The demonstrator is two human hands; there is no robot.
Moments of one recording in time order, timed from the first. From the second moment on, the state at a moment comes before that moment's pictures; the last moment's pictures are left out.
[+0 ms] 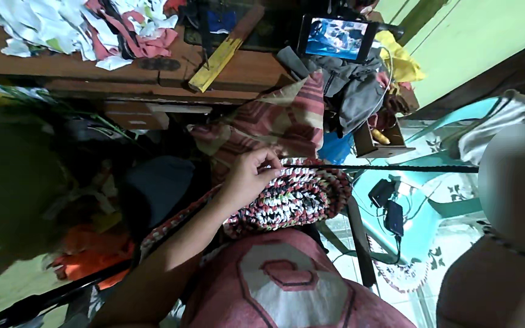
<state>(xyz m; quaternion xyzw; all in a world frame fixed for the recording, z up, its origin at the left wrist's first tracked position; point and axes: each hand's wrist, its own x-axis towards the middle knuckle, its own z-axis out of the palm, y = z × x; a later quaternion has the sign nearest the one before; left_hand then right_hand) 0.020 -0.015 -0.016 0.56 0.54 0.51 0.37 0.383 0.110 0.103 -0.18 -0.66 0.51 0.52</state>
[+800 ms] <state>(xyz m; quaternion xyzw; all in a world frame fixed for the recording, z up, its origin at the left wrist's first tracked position) 0.029 -0.028 0.000 0.52 0.61 0.47 0.37 0.241 0.058 0.022 -0.23 -0.92 0.19 0.27</state>
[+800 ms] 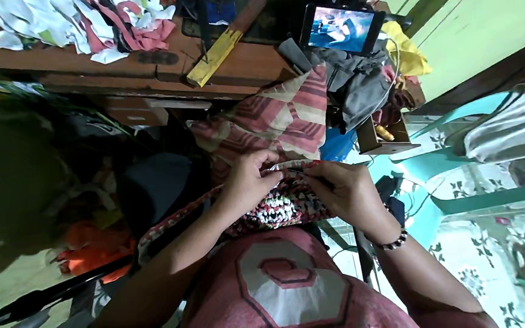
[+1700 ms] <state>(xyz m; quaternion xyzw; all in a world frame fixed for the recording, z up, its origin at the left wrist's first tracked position) 0.030 -0.029 -0.002 0.51 0.60 0.50 0.36 0.218 0.034 0.029 -0.28 -0.92 0.07 0.26</state>
